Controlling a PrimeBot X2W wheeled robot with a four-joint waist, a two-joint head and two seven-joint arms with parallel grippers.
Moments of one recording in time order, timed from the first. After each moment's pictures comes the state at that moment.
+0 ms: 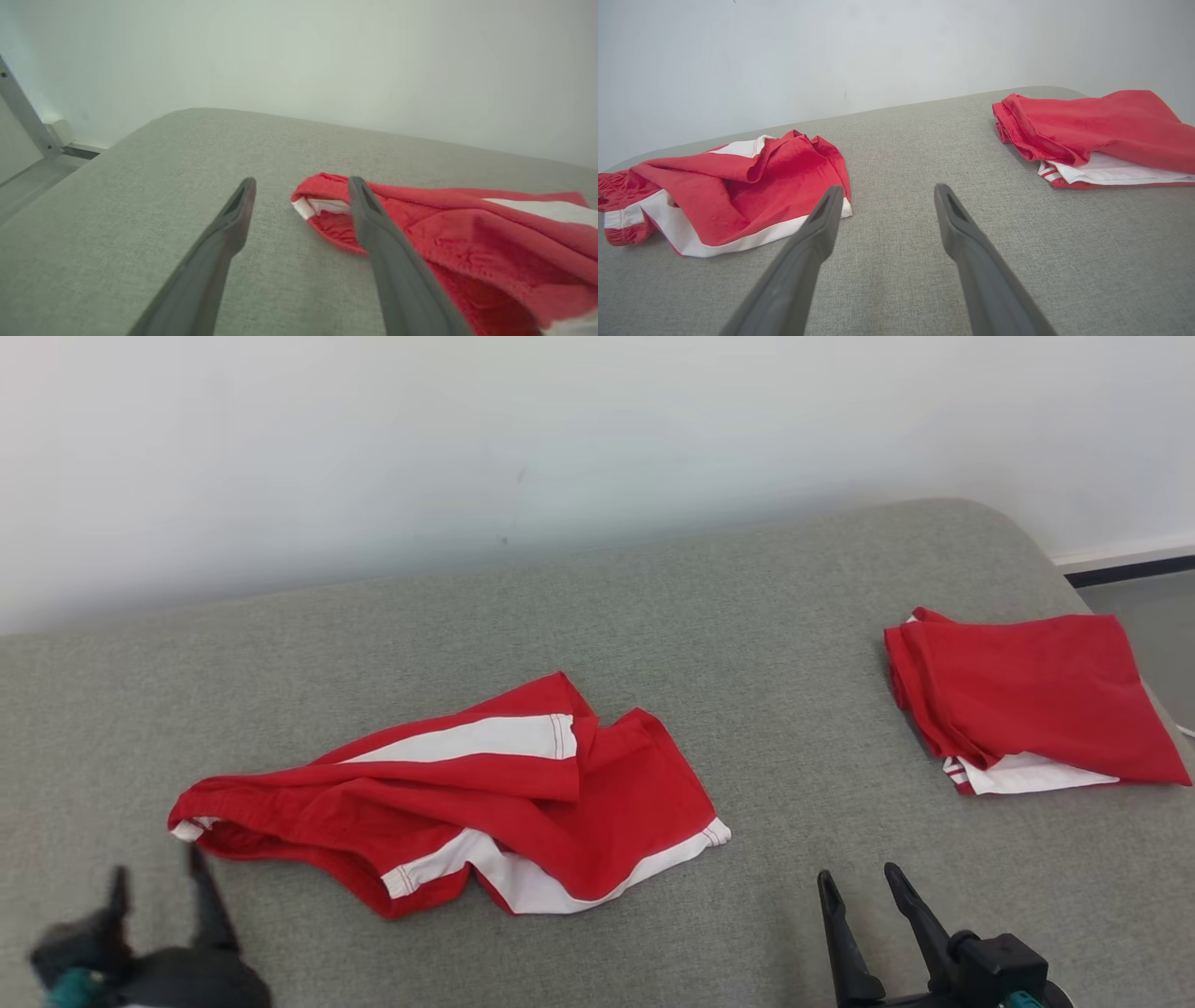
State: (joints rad) left arm -0.23 0.25 0.00 0.52 -0.45 0.12 -0.26; right arm 0.05 -0.05 0.04 0.18 0.14 0.13 -0.17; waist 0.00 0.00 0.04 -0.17
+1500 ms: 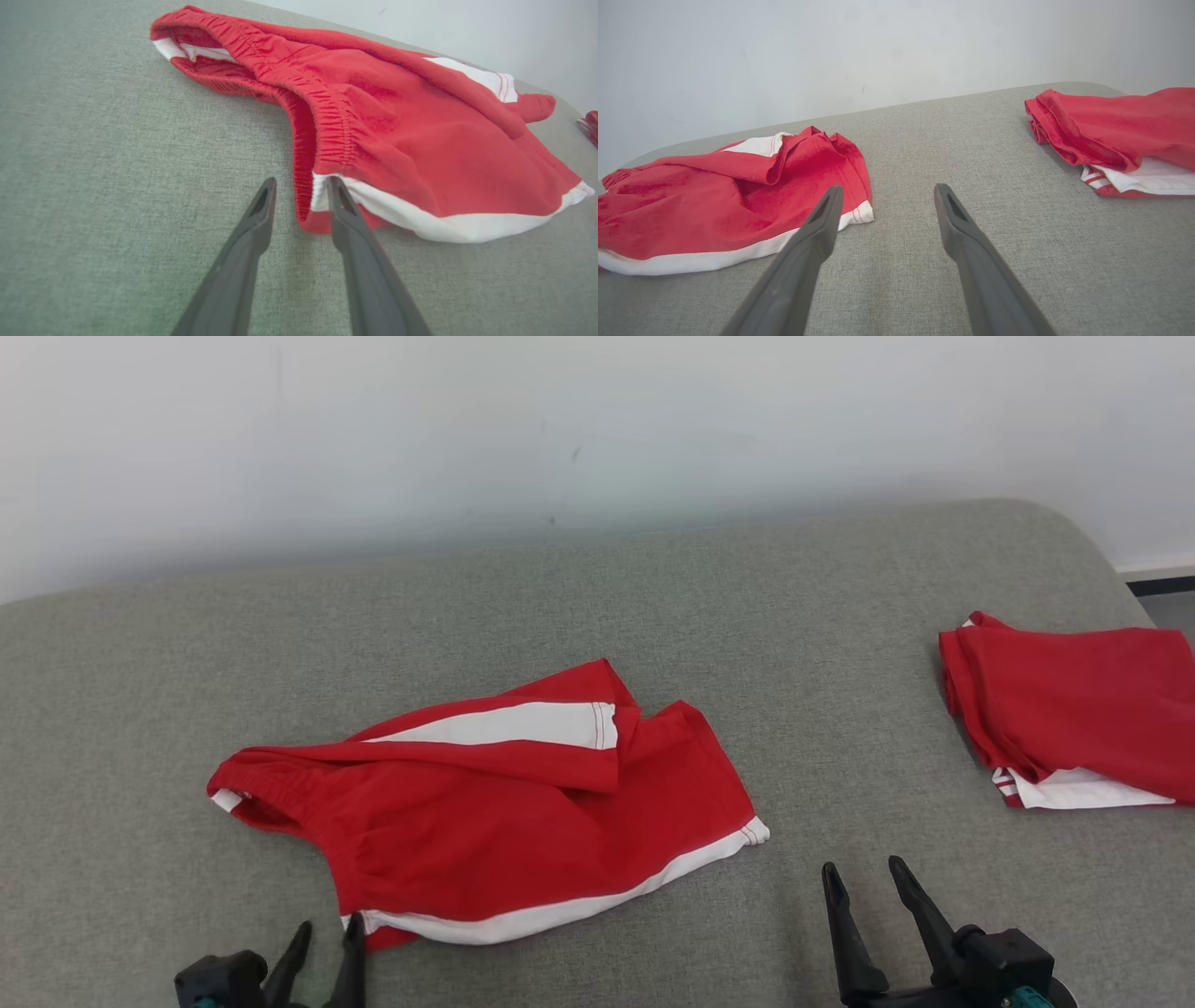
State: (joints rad) left arm -0.10 0.20 -0.19 0.43 -0.54 -0.05 -0.11; right arm 0.04 -0.05 0.03 0.19 0.15 0.13 -0.19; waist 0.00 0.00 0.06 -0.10
